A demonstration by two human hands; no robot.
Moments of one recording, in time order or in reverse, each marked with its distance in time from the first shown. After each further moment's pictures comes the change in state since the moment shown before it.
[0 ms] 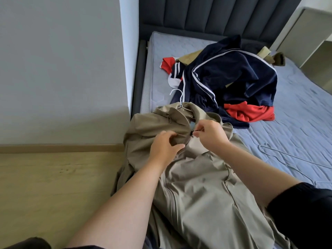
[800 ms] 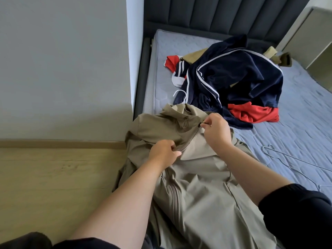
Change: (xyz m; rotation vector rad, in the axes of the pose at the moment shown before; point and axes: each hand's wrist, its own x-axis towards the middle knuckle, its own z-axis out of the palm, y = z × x) left_hand -0.002 -0.012 -0.003 0.251 -0.208 -0.111; right_hand 0.005 -0.001 0.006 0.049 0.219 0.057
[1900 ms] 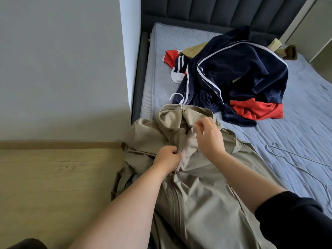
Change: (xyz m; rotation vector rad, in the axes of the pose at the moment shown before) left_hand 0.005 -0.002 0.023 -0.289 -0.054 -0.096; right_hand -0.004 0.021 0.039 0.053 0.024 -0.182
